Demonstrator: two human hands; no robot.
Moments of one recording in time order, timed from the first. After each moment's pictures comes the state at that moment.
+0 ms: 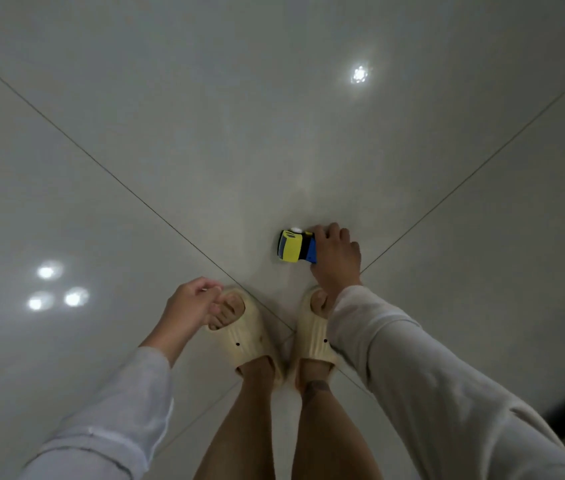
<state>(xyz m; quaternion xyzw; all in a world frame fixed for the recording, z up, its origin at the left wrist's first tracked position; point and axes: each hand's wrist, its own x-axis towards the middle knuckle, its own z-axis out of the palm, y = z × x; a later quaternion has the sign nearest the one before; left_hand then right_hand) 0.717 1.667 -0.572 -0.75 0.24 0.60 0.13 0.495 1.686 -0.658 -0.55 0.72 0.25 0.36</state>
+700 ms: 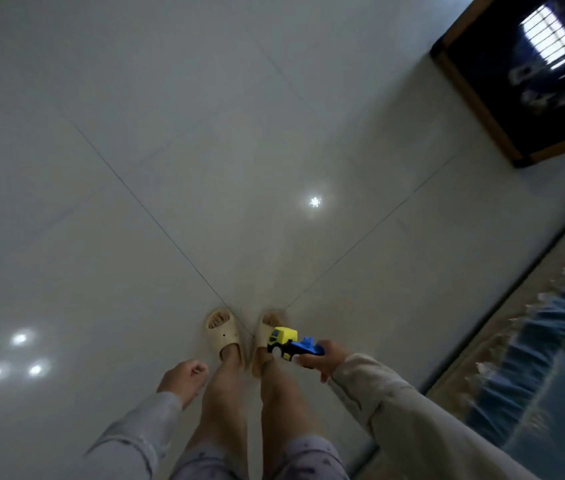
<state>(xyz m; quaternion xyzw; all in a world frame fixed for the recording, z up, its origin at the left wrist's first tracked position) 0.740 1.744 -0.139 -0.70 0.33 0.60 0.18 0.454 1.736 -0.131 -0.31 0.69 0.21 0.62</state>
